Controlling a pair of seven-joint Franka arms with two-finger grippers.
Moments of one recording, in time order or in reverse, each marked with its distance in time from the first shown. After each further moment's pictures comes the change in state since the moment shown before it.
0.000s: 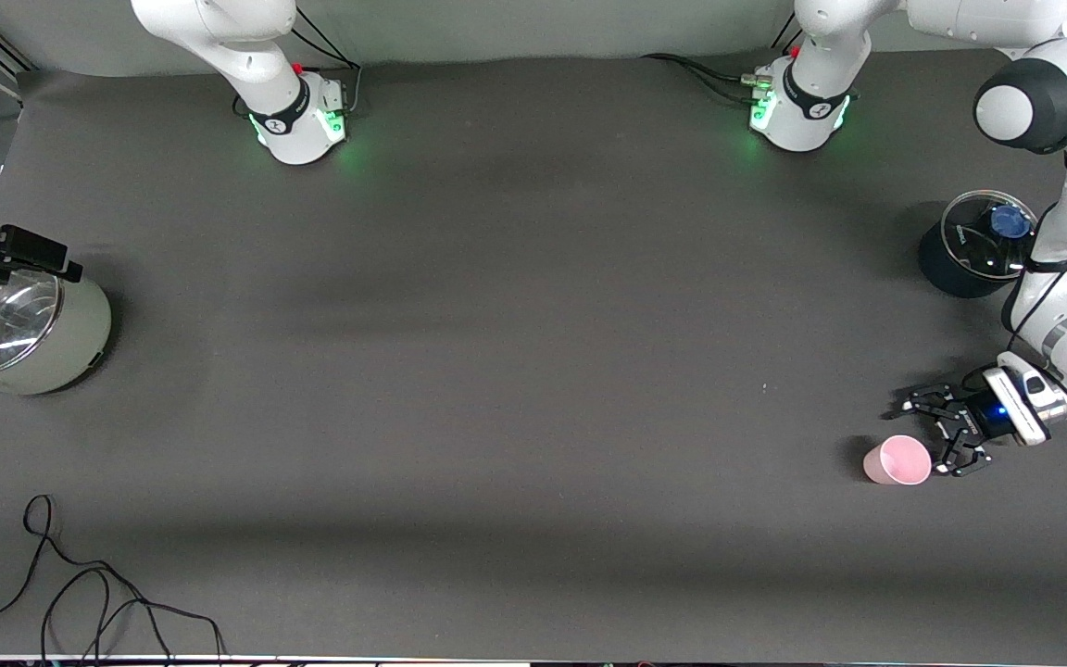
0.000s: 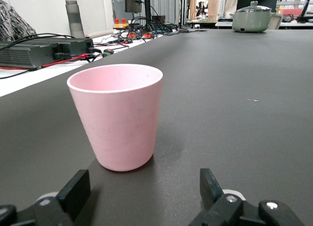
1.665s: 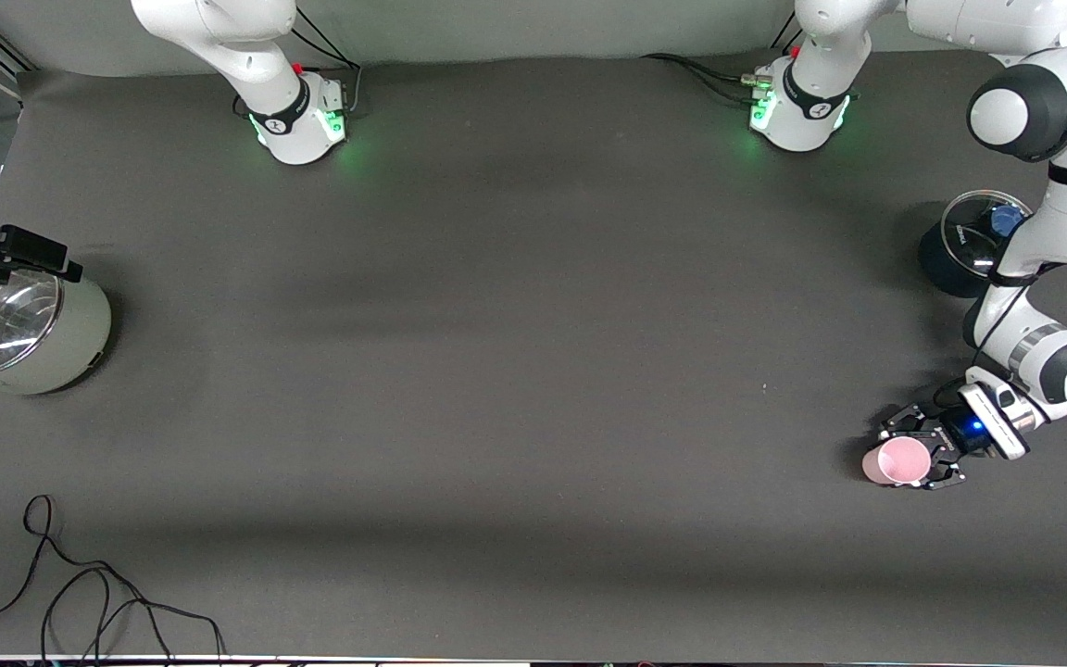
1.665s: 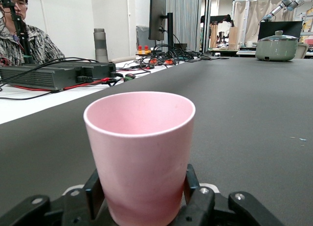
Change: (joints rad) left arm 0.002 0.036 -0.089 0.000 -0.133 0.051 0.005; right arm 0.000 0.000 0.000 0.000 0.000 0.000 0.000
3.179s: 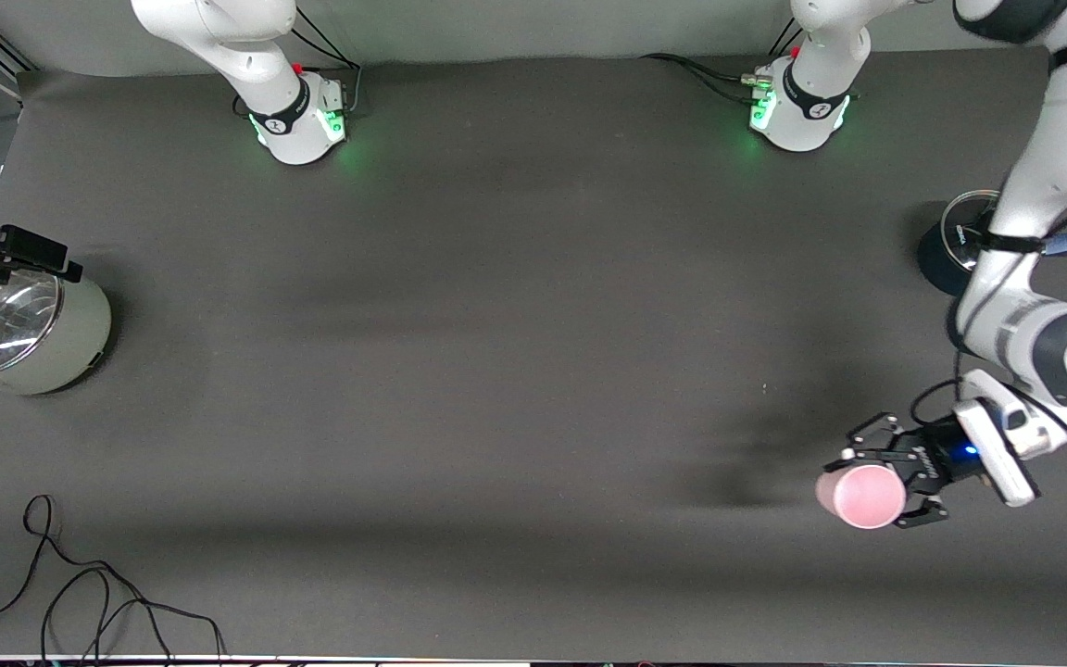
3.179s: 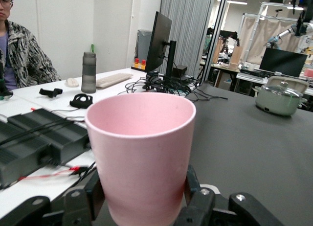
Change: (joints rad) left arm -0.172 -0.488 -0.258 -0.219 -0.060 0.363 -0.501; right arm 0.000 0.000 0.000 0.000 0.000 0.000 0.000
